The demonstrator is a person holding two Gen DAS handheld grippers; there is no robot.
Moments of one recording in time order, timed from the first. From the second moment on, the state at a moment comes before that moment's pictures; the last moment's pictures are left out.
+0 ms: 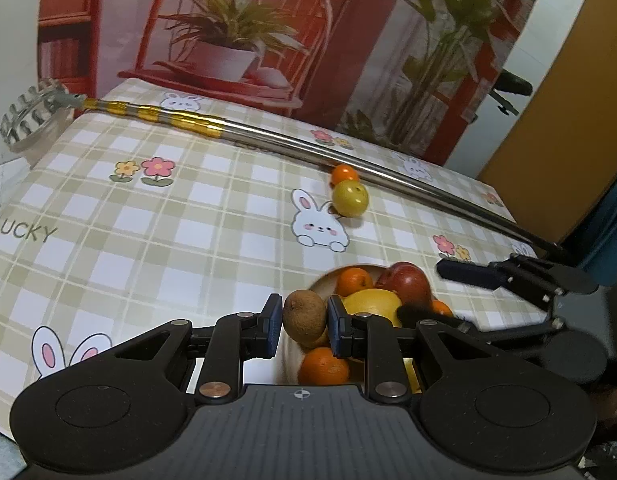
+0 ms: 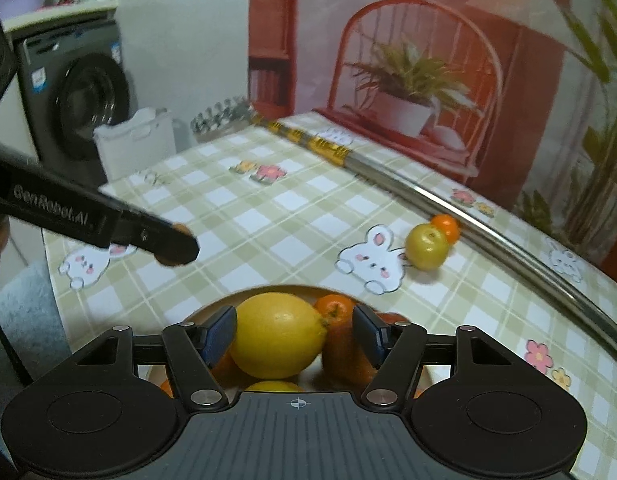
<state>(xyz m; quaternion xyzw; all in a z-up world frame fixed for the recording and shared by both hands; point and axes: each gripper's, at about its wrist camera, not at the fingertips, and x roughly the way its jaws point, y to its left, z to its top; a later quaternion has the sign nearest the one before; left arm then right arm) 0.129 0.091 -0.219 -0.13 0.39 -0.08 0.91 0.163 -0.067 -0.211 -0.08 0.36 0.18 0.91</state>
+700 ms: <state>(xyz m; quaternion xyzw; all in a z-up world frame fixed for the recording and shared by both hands) 0.157 -0.011 -0.227 -0.01 0.42 -0.18 0.89 0.110 -0.182 -0.228 0.08 0.29 0.03 0.95</state>
